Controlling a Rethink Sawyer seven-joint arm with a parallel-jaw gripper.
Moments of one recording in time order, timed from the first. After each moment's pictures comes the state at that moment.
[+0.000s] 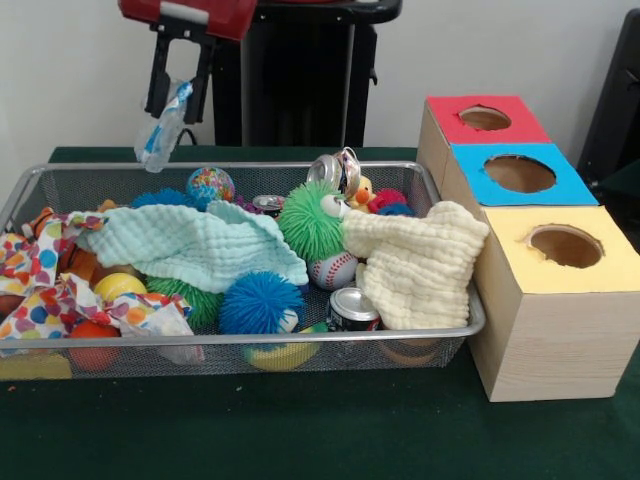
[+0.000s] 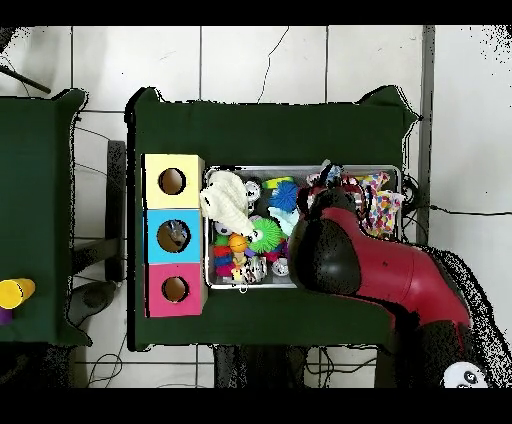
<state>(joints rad) -0.48 -0.94 0.09 1.79 -0.24 0.19 1.40</state>
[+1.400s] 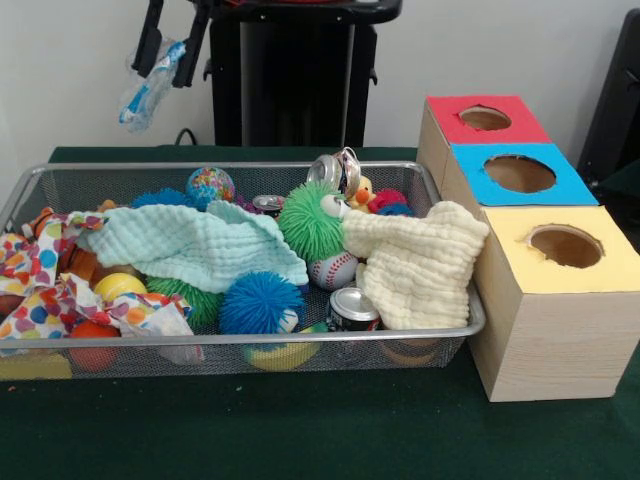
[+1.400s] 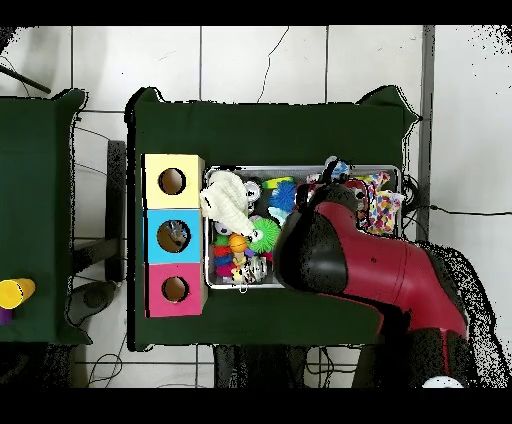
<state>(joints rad) -0.31 -0.93 -0.09 1.69 -0.24 0.27 1.40</state>
